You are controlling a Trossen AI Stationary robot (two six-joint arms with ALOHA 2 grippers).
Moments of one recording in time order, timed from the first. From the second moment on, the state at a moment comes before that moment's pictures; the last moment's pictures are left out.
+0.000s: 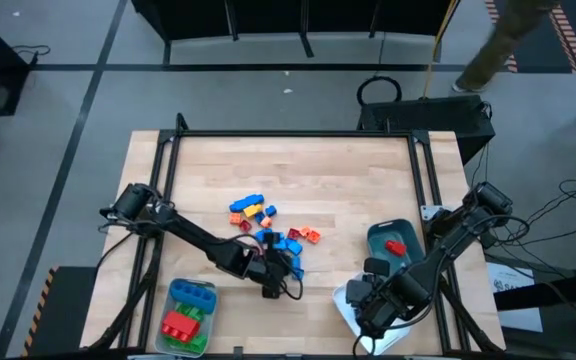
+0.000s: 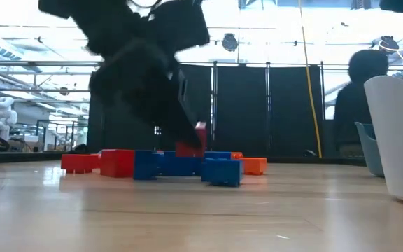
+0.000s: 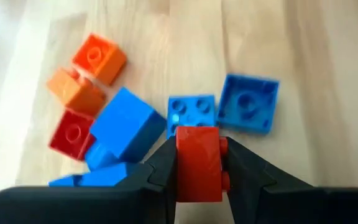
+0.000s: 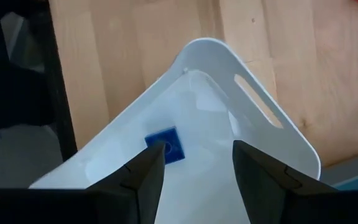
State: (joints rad) left arm -0.40 1.91 1.14 -0.19 -0.40 -0.17; right arm 0.76 1.70 1.39 -1.03 0.16 0.94
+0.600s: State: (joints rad) left arm -0.40 1.86 1.27 0.36 -0.26 0.09; right arm 1.01 1.36 1.41 -1.22 0.68 1.14
